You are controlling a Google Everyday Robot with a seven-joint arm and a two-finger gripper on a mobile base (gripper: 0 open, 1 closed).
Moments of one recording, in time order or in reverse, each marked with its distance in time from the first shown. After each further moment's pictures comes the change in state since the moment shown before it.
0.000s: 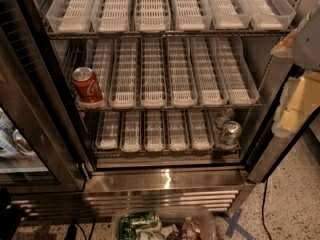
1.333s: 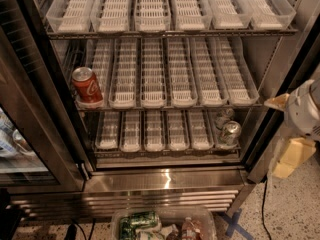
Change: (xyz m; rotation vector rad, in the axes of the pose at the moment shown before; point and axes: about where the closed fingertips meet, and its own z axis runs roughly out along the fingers) arm 0.053 0.034 0.107 -0.047 -0.056 -0.014
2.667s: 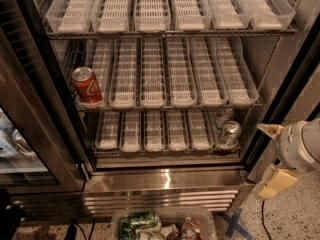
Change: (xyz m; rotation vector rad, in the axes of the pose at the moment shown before) arm 0.028 0.017 0.077 0.060 -0.131 0.014
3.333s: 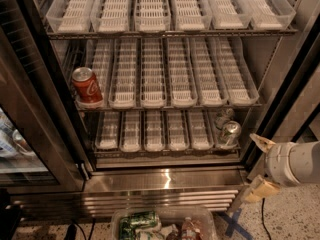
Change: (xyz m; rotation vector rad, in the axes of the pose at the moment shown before) arm 0.023 -0.001 0.060 0.109 -0.091 -0.004
